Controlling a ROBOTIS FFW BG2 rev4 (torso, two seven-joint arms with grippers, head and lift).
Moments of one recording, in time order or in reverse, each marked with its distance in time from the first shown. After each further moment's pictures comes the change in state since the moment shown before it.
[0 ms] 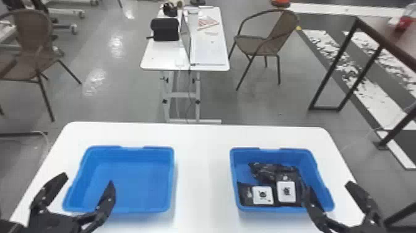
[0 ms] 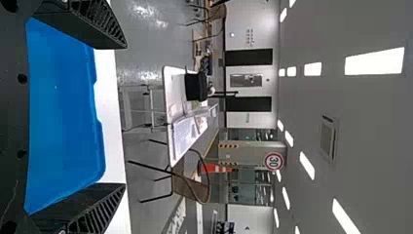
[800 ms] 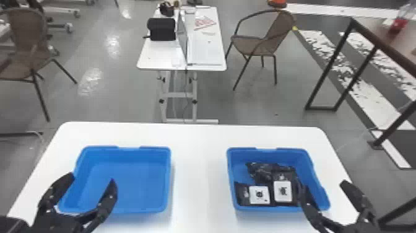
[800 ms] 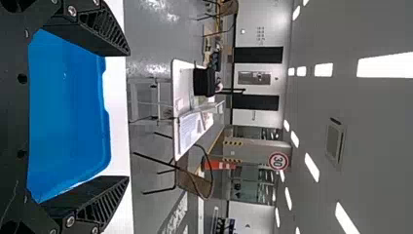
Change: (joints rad) left arm -0.010 0.000 -0.026 0.000 0.029 0.054 0.001; right arm -0.003 0.000 0.001 -0.002 -0.004 0.011 0.001
